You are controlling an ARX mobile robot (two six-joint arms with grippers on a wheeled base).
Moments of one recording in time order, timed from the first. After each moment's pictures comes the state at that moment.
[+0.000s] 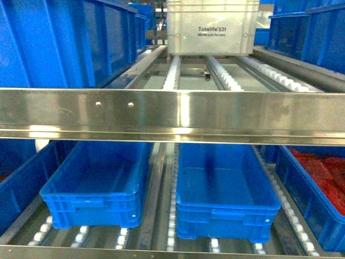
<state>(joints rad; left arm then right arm) 0.00 0.01 0.01 -0.01 0.00 0.00 0.00 0.01 0.01 -0.01 0.00 0.00</state>
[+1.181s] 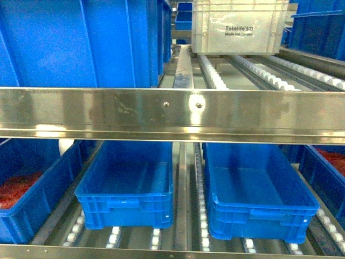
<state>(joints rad) 0.00 0.01 0.01 -0.01 0.00 0.00 0.00 0.01 0.01 -0.01 0.00 0.00</state>
